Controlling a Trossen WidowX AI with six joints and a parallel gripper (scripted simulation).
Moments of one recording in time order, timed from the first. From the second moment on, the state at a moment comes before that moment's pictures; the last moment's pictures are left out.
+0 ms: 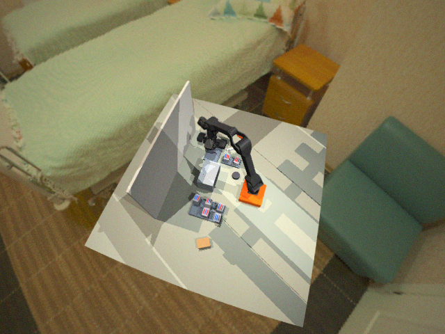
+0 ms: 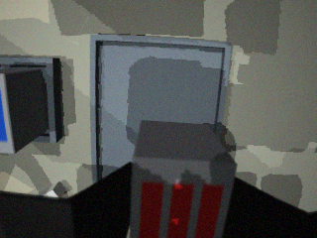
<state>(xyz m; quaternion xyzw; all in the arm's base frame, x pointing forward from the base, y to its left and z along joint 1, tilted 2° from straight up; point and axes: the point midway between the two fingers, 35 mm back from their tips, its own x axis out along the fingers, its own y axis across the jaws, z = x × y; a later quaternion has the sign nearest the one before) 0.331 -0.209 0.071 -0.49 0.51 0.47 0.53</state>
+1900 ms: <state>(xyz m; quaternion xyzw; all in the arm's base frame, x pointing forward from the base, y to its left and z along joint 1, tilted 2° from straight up) 0.327 -0.205 0.026 -0.49 0.51 0.48 0.53</state>
